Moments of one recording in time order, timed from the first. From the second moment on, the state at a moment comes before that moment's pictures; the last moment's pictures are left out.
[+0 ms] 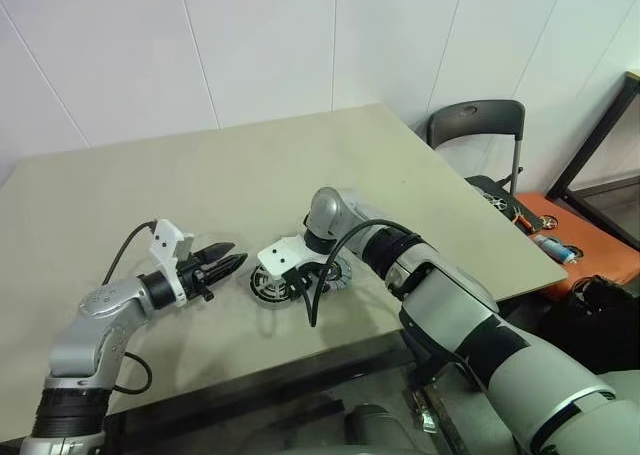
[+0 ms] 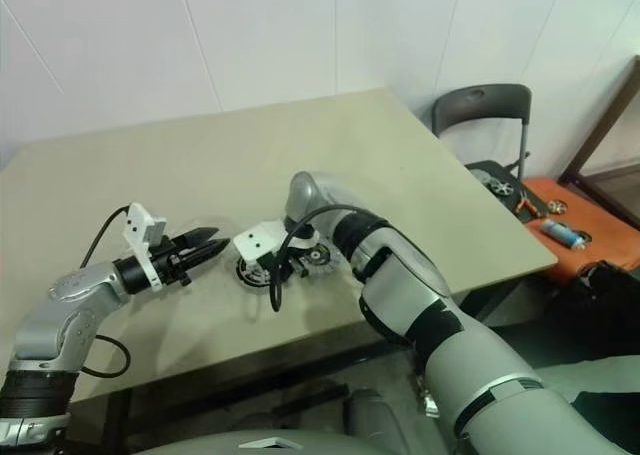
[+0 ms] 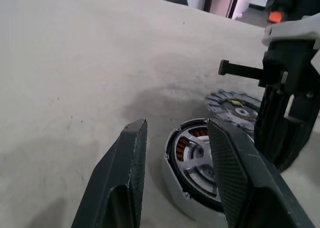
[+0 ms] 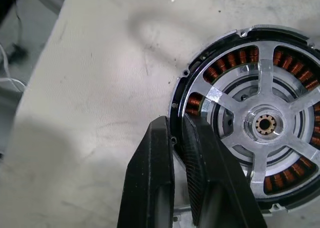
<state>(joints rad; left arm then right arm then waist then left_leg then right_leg) -0.08 0.59 0.18 -0.13 -0.53 0.46 -0.82 -1.21 -0.01 0.66 1.10 -0.34 -0.19 1.50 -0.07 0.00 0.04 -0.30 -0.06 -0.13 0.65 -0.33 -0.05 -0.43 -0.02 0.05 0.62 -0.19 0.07</state>
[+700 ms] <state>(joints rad) -0.15 0.61 0.19 -0.11 -0.54 0.50 -0.85 -1.18 -0.32 0.69 0.62 -0.10 -0.10 1.61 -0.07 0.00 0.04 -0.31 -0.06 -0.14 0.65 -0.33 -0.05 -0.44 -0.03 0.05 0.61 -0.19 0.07</state>
